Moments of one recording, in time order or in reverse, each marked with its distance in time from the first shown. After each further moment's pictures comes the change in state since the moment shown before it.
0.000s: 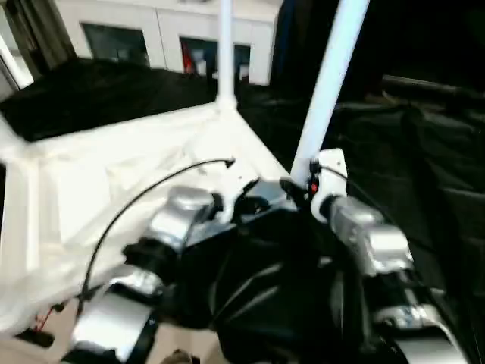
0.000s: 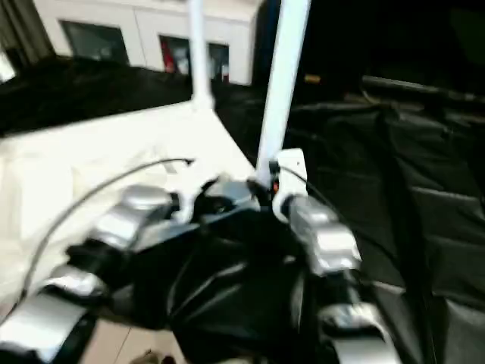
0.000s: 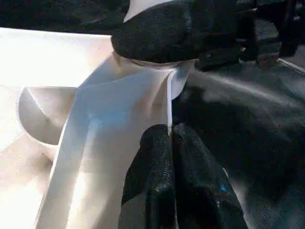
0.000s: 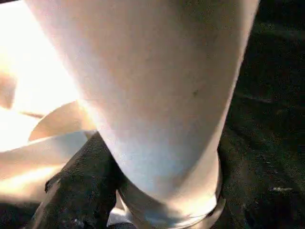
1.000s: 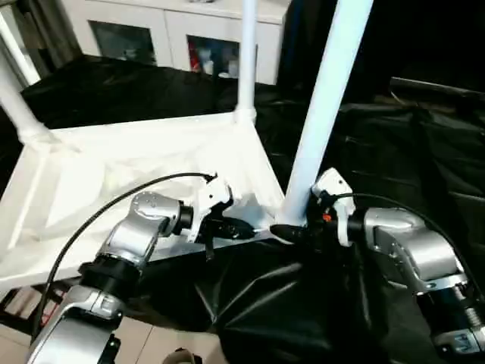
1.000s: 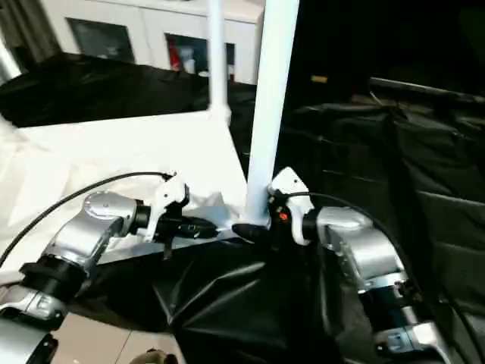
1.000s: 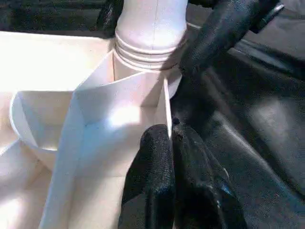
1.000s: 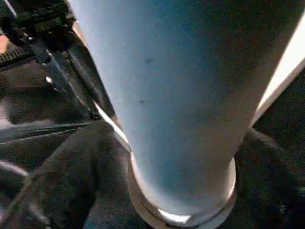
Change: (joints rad) left arm 0.168 0.238 -0.050 -0.254 -0.096 -0.051 -0.464; right arm 0.165 -0.384 0.231 -0.311 0.109 0.087 0.756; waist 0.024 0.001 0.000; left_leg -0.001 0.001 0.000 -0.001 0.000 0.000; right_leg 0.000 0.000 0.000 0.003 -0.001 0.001
